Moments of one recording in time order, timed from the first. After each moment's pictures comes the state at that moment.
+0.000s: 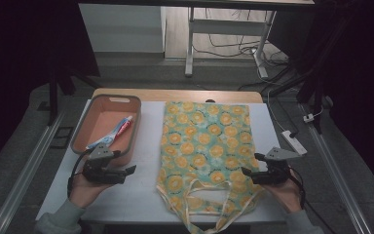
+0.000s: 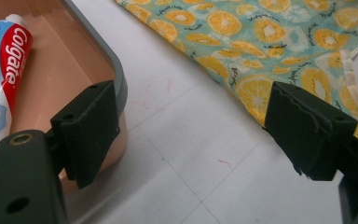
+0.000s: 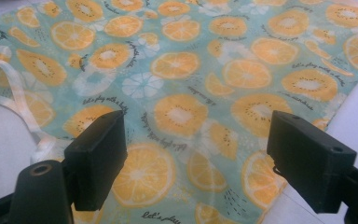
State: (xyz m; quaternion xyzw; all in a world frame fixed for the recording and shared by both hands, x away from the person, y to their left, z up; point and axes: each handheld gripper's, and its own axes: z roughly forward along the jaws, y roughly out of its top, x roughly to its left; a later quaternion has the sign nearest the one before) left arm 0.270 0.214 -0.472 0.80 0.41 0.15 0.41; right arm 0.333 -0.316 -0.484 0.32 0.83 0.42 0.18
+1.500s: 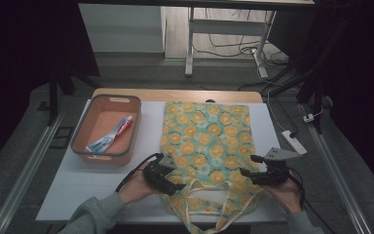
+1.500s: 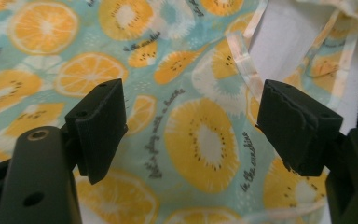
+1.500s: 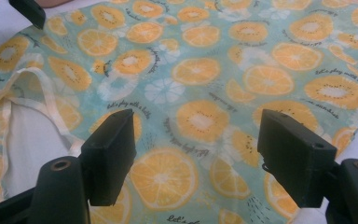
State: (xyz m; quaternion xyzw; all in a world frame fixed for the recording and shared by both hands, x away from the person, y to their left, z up) left arm 0.303 0.067 -0.497 0.91 0.23 0.05 0.34; right arm 0.330 -0.312 -0.480 0.31 0.83 0.43 0.15
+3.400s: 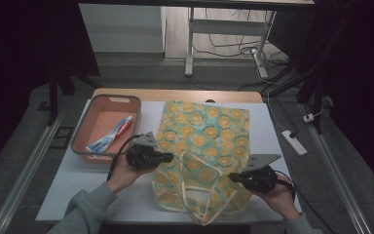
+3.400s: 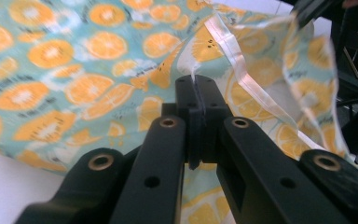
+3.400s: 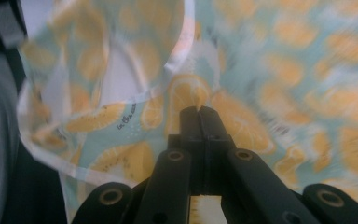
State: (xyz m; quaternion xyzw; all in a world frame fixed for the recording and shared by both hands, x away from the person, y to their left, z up) left arm 0.326 0.120 -0.456 0.85 0.26 0.04 0.45; right arm 0.300 -0.260 -0.445 0.18 0.90 0.38 0.10
